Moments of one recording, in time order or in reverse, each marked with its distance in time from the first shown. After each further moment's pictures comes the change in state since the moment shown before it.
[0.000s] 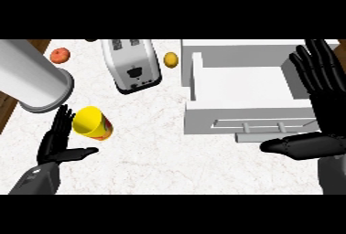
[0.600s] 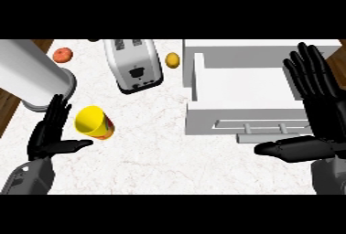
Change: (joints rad) left arm 0.145 -0.036 -0.027 -0.480 0.086 -0.001 0.349; right arm 0.033 0.022 0.026 0.007 0.027 -0.015 -0.037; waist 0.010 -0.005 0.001
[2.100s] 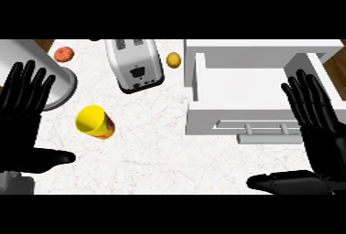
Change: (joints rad) left arm 0.194 -0.101 -0.130 -1.097 0.168 0.127 0.574; right arm 0.191 0.044 0.114 -0.176 0.060 -0.066 -0.003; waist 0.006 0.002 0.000
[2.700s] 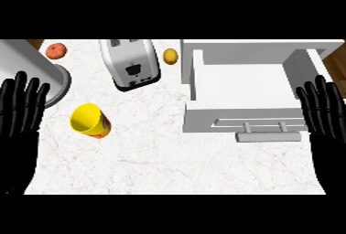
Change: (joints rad) left arm 0.110 -0.052 -0.167 -0.243 -0.305 0.121 -0.080; right arm 0.063 0.035 0.005 -0.055 0.062 -0.073 -0.057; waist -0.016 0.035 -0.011
